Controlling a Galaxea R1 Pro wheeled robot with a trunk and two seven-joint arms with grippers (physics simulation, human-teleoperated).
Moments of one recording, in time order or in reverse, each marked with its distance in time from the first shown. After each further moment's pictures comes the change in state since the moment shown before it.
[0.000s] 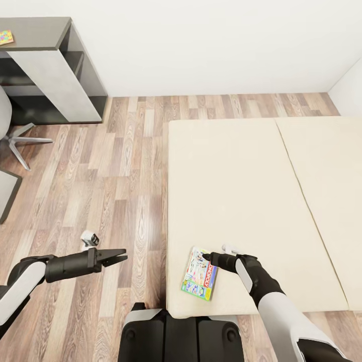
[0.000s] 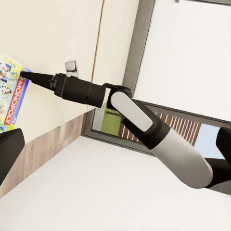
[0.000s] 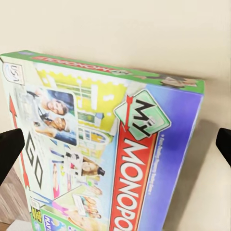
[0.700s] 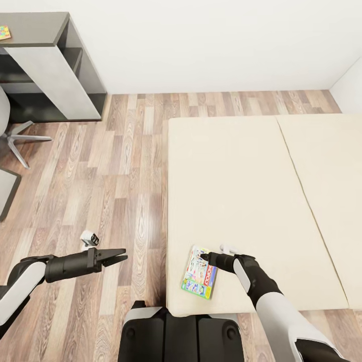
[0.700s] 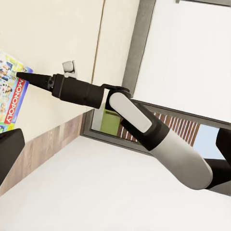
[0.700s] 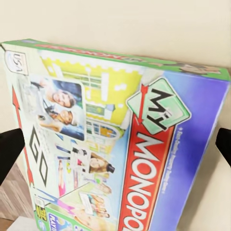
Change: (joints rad) left arm 0.000 -0.001 0.000 0.002 -0.001 -0.003 -0.005; right arm 0.000 0.014 0.000 0.000 0.000 -0.001 0.000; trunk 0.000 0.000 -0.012
